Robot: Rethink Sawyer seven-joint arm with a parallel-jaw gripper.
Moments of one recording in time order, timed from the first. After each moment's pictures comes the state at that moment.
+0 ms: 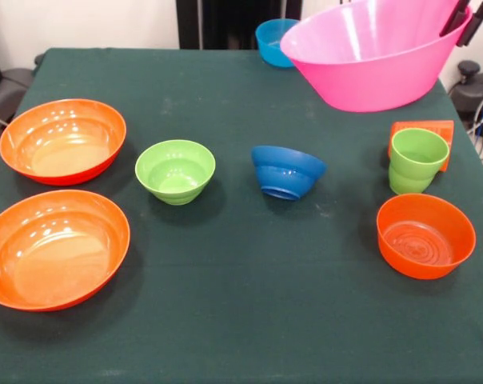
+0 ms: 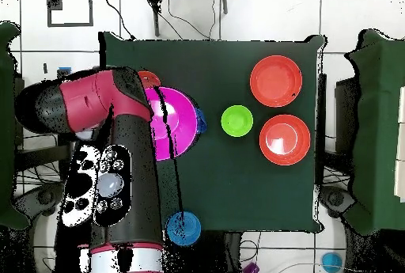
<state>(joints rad) 0.19 -0.65 -0.05 1.26 -0.18 1.05 2.32</state>
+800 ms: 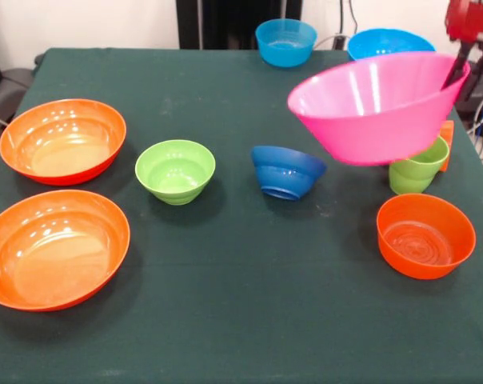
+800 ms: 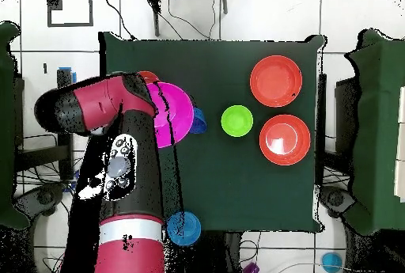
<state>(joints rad) 0.19 -0.54 -0.05 1.26 -0.18 0.80 2.32</state>
